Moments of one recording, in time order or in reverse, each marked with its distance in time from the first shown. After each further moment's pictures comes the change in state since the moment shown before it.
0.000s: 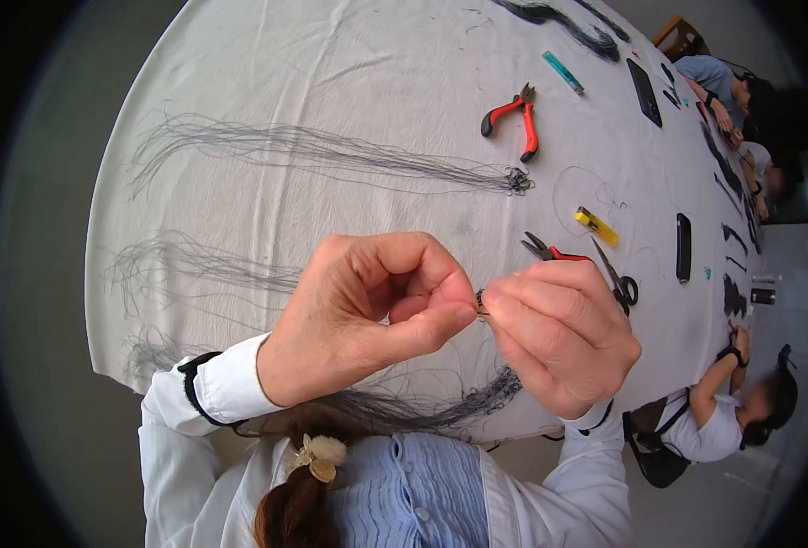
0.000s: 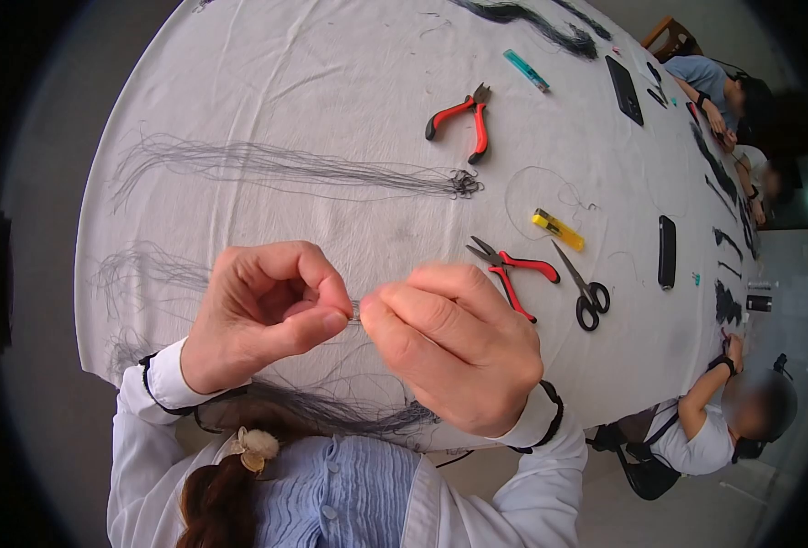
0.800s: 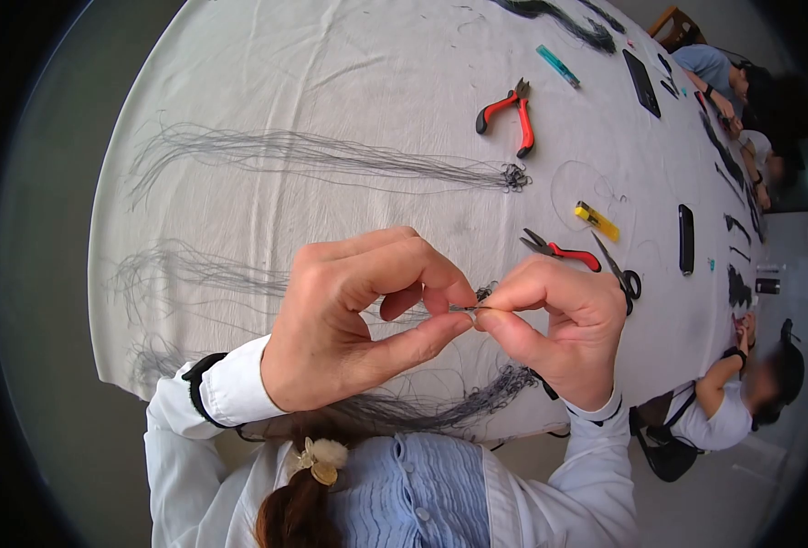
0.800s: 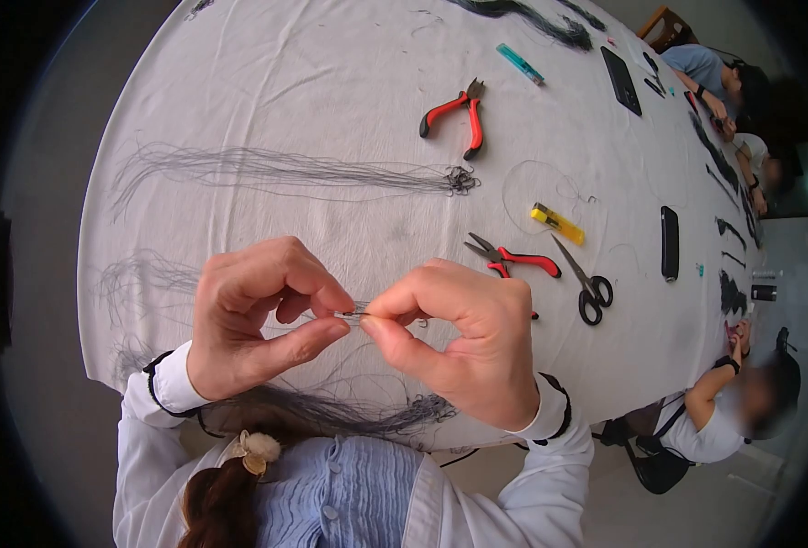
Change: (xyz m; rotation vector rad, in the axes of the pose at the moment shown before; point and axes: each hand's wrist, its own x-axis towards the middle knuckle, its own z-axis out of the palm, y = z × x) left_hand 0.006 -0.007 -0.001 0.483 0.060 0.461; right_hand -0.005 0.001 -0.004 0.619 -0.124 0.693
